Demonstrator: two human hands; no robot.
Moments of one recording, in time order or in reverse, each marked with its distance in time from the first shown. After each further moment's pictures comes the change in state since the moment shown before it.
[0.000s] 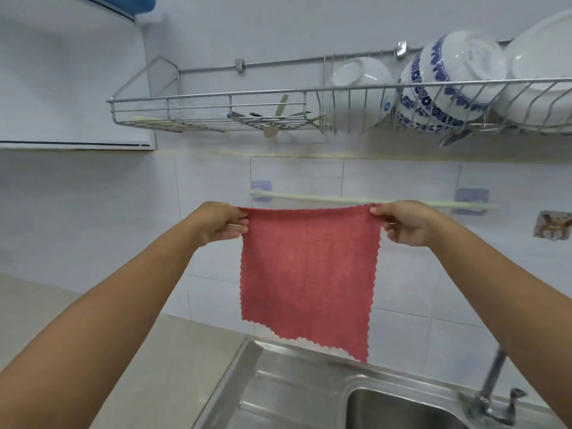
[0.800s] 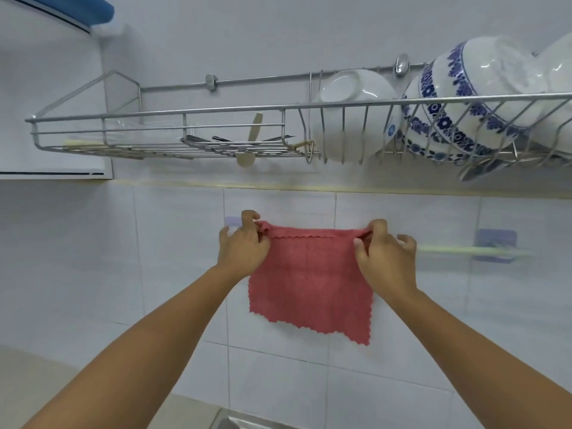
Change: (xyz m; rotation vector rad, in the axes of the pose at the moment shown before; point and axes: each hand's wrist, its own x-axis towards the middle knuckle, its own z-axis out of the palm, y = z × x) left_hand 0.142 -0.004 0.101 0.809 0.339 0.677; right_hand 0.103 0.031 0.032 -0.934 0.702 -0.795
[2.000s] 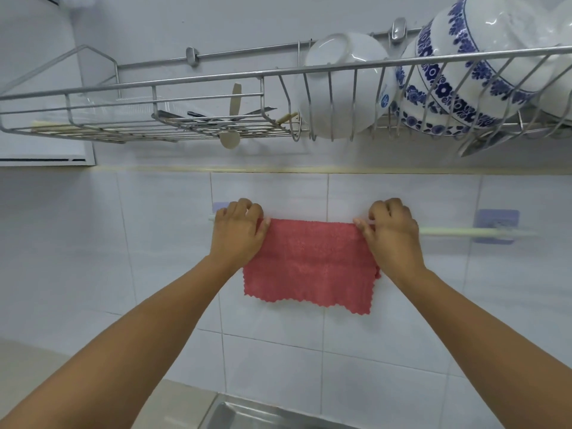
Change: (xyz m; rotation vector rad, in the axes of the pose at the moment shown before) left_hand 0.004 -0.001 0.017 0.315 0.158 0.215; right_hand 0.012 0.026 -0.001 -0.115 0.027 -0.092
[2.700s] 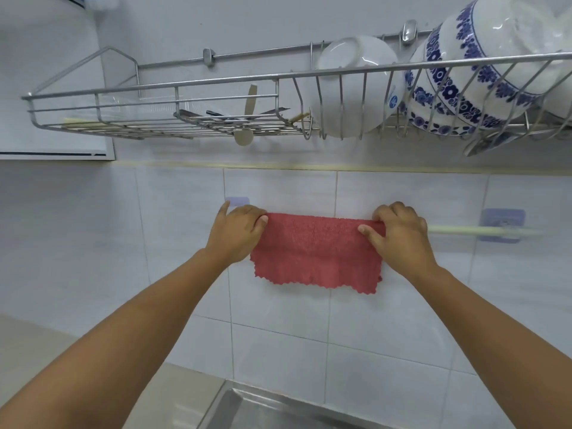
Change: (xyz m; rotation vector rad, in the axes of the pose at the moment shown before) left_hand -0.012 -0.016 -0.023 -0.136 -0.229 -0.029; right_hand -0.005 0.009 -0.007 0.081 -0.083 -0.043
